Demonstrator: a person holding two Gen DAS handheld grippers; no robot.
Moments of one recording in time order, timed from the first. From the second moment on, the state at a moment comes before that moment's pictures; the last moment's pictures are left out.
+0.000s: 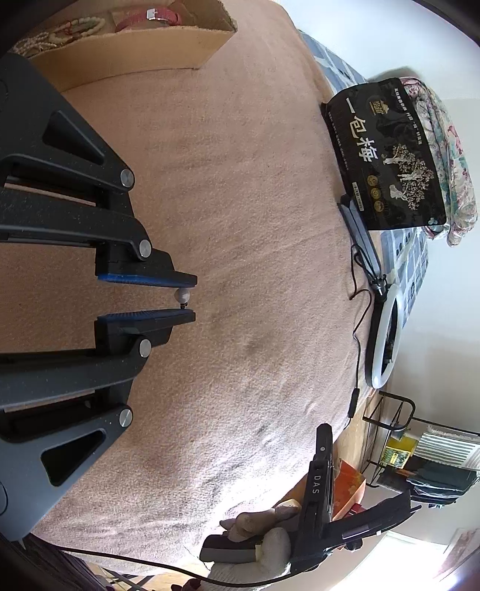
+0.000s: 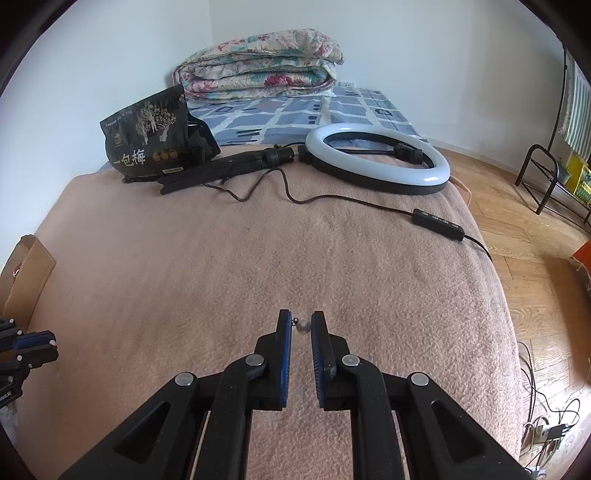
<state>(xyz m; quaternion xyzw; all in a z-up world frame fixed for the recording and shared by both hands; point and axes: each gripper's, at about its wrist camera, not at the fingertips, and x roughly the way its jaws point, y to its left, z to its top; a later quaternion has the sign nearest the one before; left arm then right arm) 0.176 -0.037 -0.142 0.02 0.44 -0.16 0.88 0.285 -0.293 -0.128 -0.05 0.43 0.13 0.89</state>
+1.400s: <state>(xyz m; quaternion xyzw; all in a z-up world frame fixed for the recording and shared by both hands) 0.105 0.121 -0.034 -0.04 0.35 -0.06 0.93 0.146 -0.086 -0.021 -0.08 0.39 0.28 0.88</state>
